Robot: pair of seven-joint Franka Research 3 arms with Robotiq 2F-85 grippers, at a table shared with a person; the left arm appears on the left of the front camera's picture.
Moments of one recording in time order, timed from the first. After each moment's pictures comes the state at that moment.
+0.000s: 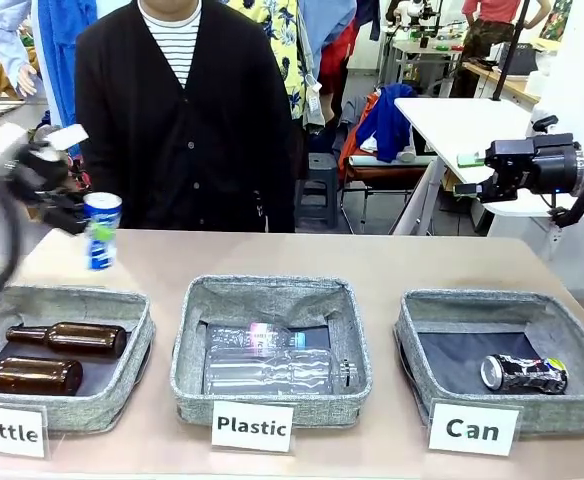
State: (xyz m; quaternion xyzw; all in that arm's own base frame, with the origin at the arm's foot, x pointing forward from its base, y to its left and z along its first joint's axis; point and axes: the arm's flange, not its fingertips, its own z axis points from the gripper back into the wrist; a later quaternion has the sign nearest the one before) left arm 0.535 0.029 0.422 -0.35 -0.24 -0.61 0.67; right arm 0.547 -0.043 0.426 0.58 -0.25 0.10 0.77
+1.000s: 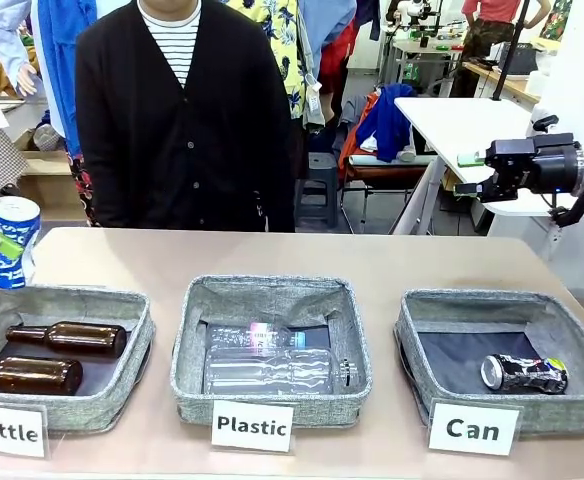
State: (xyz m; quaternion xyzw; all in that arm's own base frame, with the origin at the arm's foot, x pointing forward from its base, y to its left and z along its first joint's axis) left arm 0.448 0.060 0.474 -0.34 -0.20 -0.67 0.63; right arm 0.547 -0.043 0.426 0.58 -0.25 0.10 0.77
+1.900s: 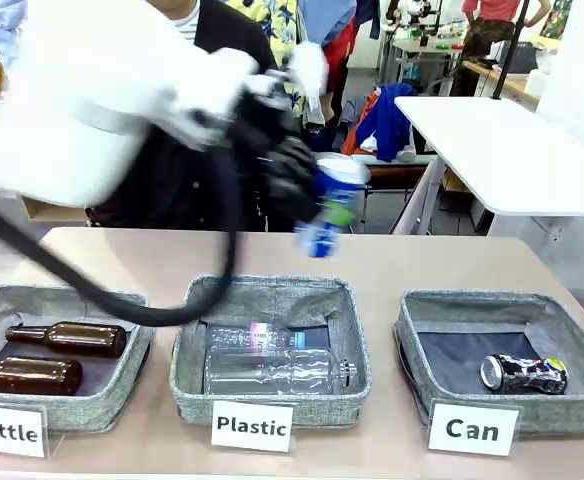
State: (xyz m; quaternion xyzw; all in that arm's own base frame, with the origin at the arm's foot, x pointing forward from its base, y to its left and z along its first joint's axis) left arm 0.387 -0.364 0.546 -0.31 -0.33 -0.68 0.58; right arm 0.374 -0.181 0.498 0.34 -0.22 0.10 0.91
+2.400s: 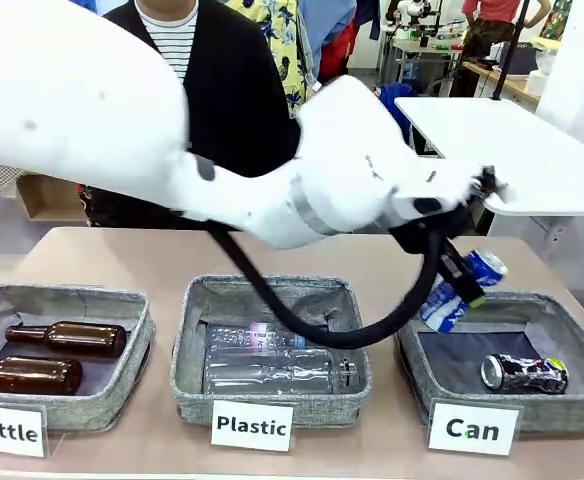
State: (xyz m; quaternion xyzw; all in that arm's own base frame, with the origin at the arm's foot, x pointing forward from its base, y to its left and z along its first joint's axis) left arm 0.407 -0.578 0.436 -0.29 -0.21 -0.66 0.66; right arm 0.361 -0.199 0.487 0.35 -0.26 0.08 0.90
